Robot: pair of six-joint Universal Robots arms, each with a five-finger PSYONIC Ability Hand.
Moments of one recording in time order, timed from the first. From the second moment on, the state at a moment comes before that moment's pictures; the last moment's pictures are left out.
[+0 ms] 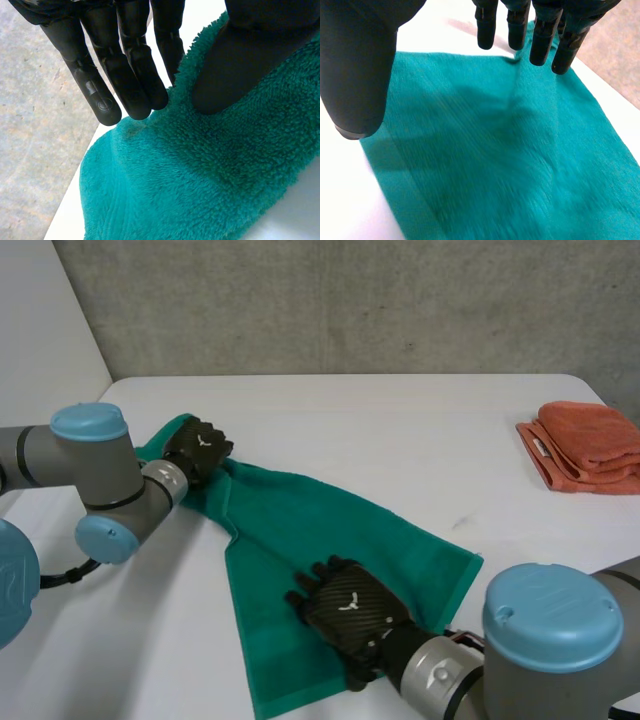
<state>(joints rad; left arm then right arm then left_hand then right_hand) 4.44 -2.47 -1.02 3.25 -1.33 3.97 2.29 -1.22 1.86 -0.22 1.26 2.69 1.10 1.19 1.19 1.19 0.96 0.19 0.21 0.21 0.23 0.06</state>
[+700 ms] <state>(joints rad) 4.42 -2.40 -1.08 3.25 -1.37 3.95 2.50 -0.96 1.59 -0.22 1.26 2.87 1.10 1.19 1.19 1.19 0.96 0.31 0.35 0.36 0.36 0.18</state>
